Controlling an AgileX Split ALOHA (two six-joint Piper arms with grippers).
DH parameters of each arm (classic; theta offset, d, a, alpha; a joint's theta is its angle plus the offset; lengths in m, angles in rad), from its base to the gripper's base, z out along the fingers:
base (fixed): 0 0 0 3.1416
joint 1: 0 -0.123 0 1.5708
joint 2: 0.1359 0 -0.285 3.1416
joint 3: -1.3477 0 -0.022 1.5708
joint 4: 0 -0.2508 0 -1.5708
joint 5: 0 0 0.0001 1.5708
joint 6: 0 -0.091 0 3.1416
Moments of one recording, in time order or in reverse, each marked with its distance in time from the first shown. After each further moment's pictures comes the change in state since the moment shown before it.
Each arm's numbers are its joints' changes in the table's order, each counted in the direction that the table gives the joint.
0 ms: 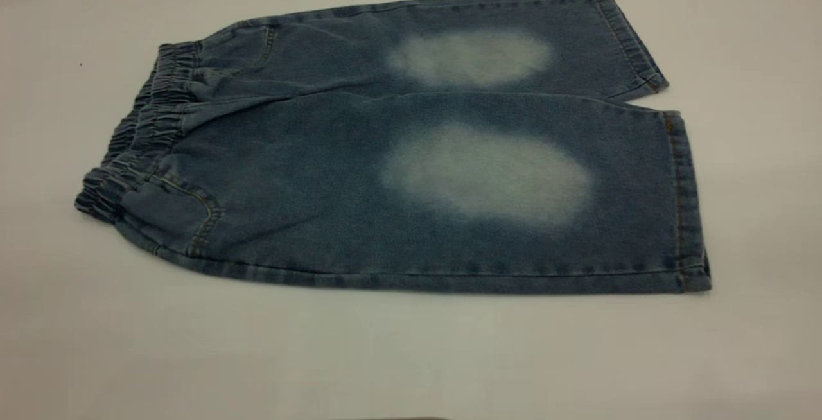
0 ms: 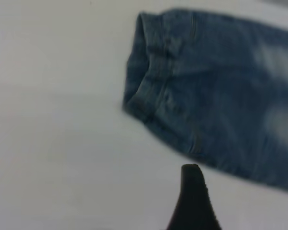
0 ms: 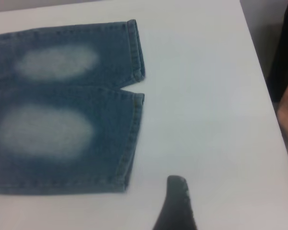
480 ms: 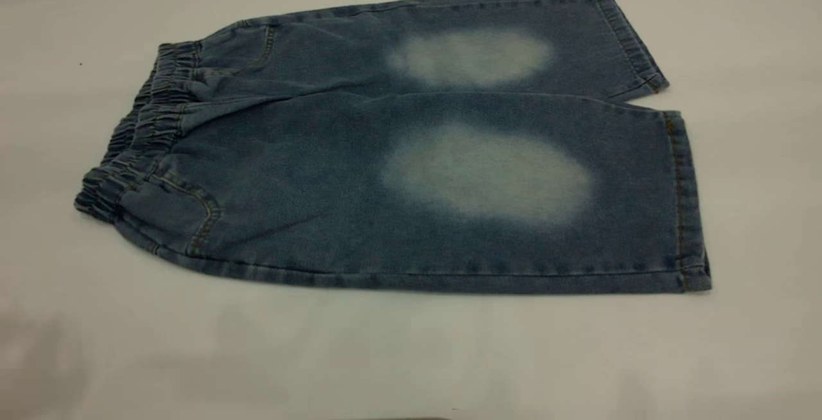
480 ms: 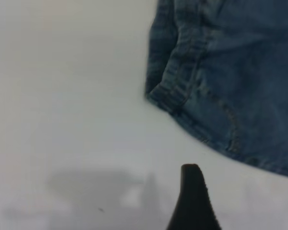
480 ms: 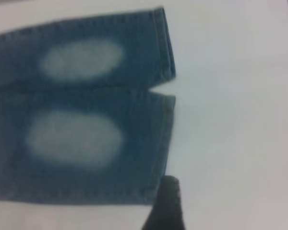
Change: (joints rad) left arm 0.000 0.716 0.077 -0.015 0.285 -0.106; right arm 0.000 0.473 0.102 -0.111 0.197 0.037
